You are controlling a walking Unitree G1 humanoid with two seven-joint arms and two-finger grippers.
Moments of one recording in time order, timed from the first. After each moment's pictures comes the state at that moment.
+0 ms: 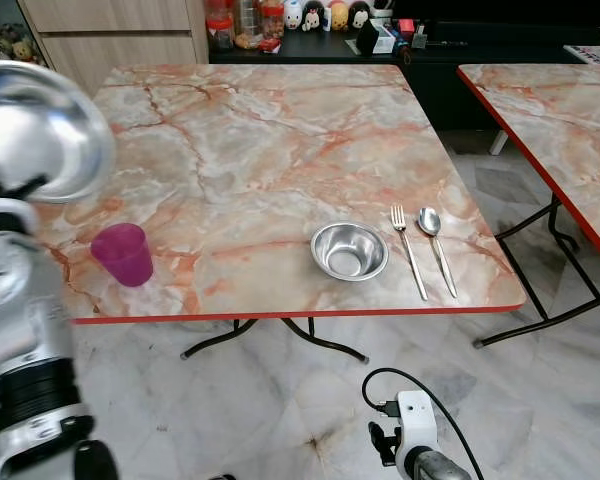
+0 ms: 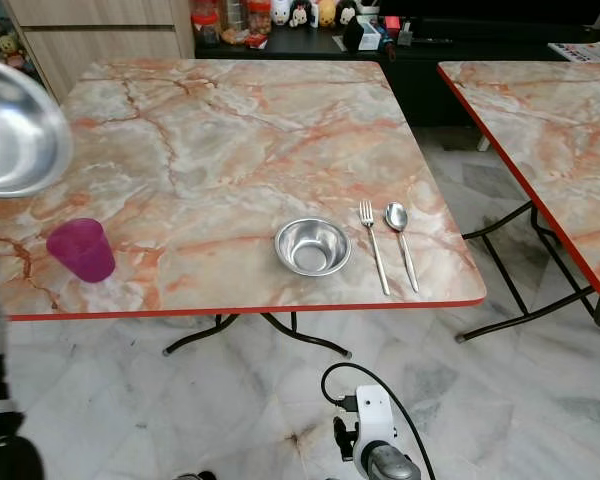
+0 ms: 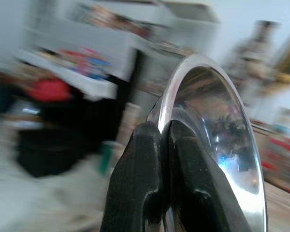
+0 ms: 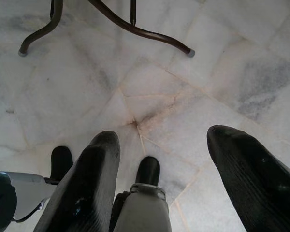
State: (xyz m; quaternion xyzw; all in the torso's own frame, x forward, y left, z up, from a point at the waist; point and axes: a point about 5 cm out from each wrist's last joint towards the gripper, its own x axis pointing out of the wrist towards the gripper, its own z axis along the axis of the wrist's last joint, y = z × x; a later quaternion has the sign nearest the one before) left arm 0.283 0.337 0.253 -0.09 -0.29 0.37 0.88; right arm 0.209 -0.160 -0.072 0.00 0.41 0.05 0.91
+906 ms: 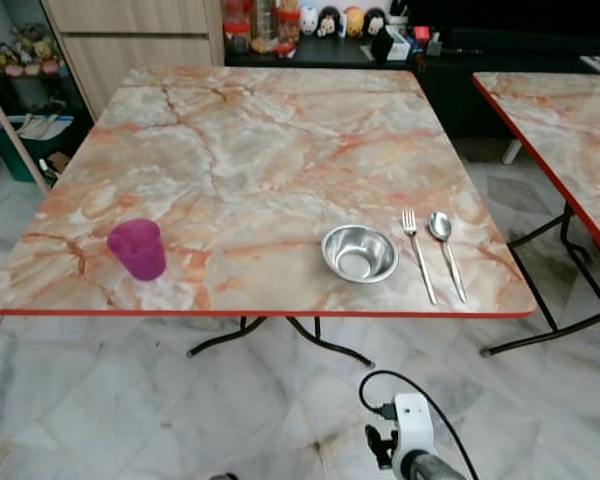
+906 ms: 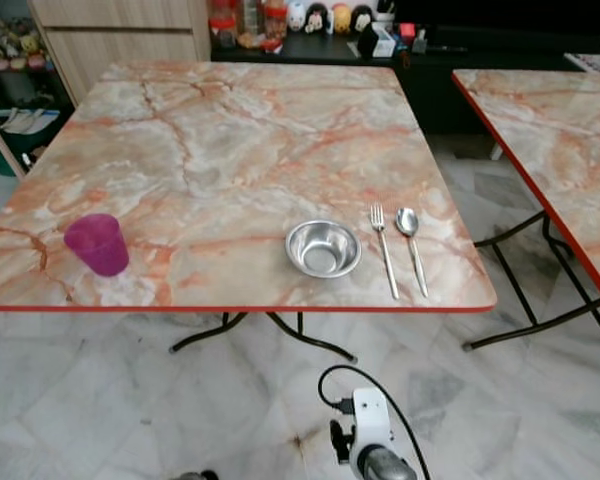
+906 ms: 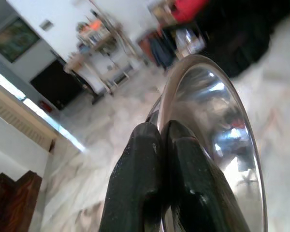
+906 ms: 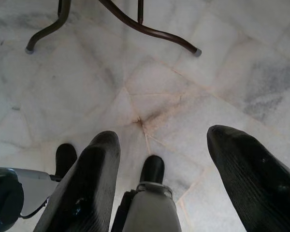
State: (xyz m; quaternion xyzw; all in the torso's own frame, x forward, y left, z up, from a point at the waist) left arm 0.214 0.409 0.092 0.24 0.10 0.53 0.81; right arm 0.203 -0.156 -0.075 0.01 0.42 0.05 0.91
